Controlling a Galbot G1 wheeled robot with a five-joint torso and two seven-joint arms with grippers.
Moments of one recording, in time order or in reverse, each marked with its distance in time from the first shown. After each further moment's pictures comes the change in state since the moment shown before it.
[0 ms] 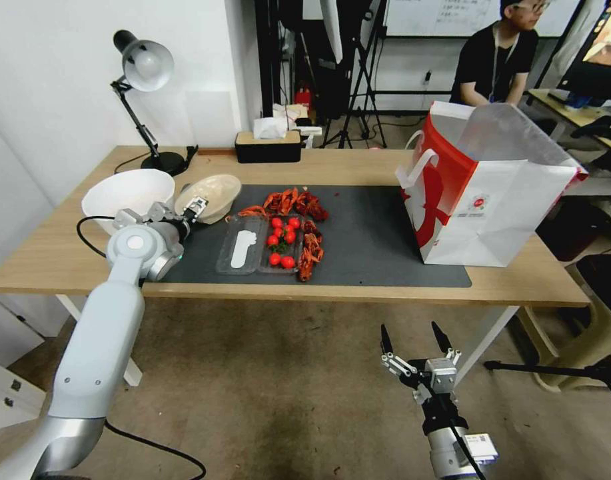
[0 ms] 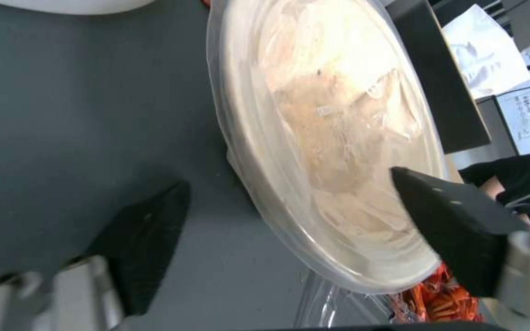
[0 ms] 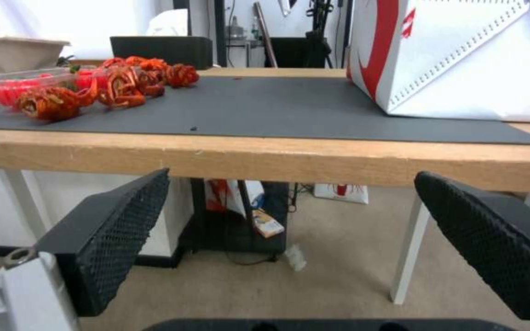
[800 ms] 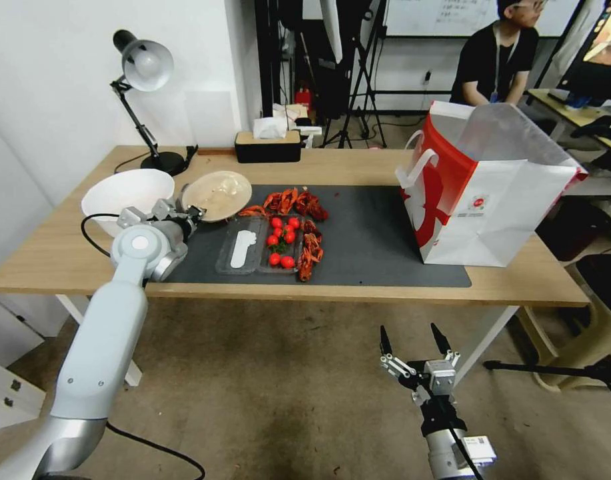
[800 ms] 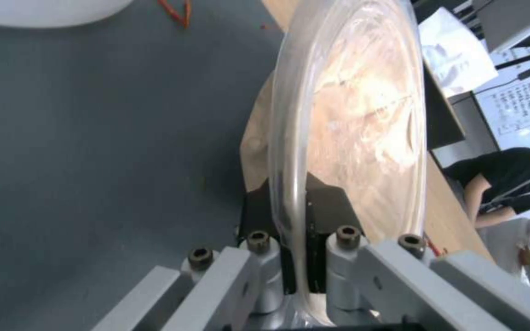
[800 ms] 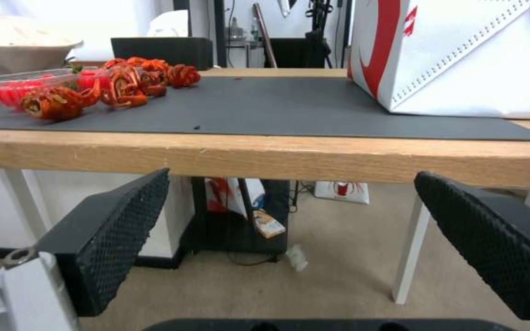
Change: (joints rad) left arm 0.003 -0.007 0.023 -0.012 0.051 -0.024 0.074; right arm -0.004 0.016 -0.003 -0.010 -0.007 0.015 -0.001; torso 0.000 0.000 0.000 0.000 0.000
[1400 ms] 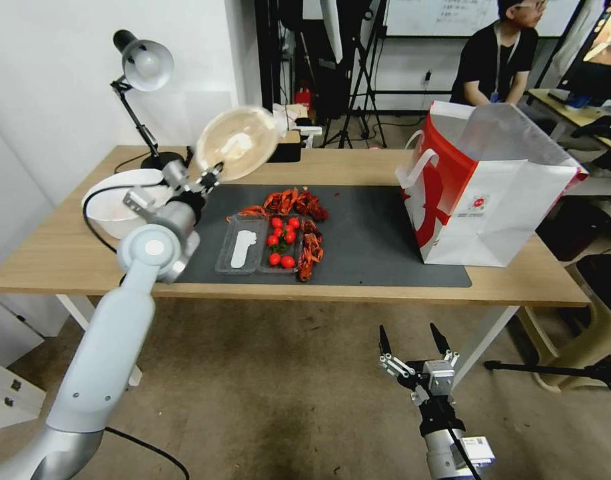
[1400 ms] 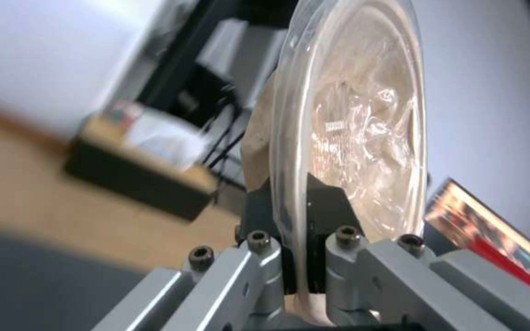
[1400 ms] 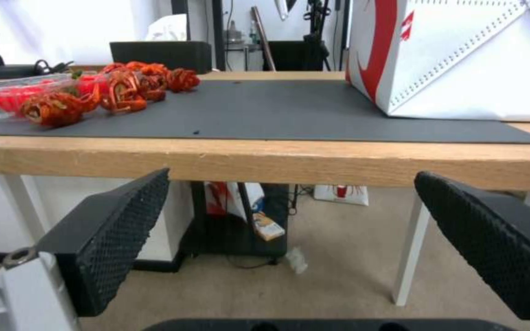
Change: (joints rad) left arm -0.045 0.013 0.126 -0.175 0.341 -0.099 0.477; right arm -0.003 0.008 0.003 0.003 -0.001 0.007 0.000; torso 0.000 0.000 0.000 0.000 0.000
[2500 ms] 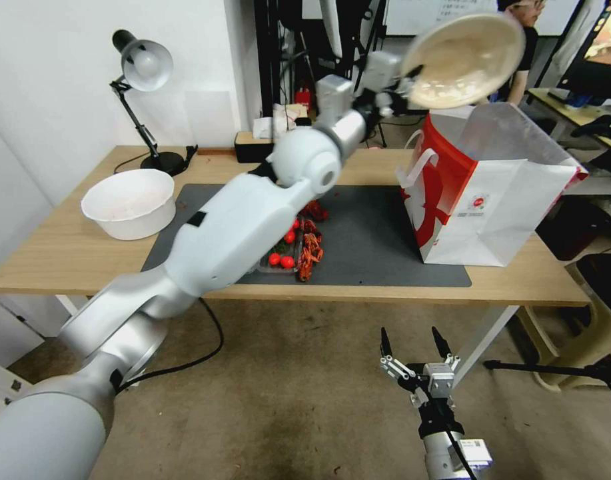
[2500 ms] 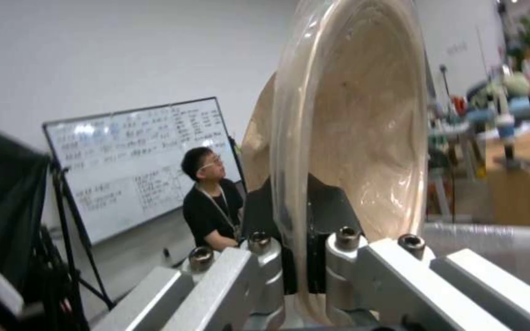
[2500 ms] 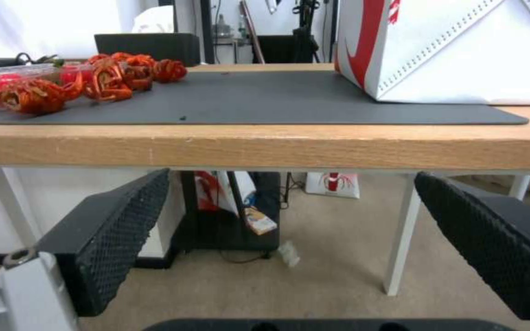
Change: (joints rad) left arm -0.662 -0.262 0.675 0.311 0.517 -0.072 0.167; right arm 0.000 0.039 0.007 -0.020 -0.018 -0.001 0.002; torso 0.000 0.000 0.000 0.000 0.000
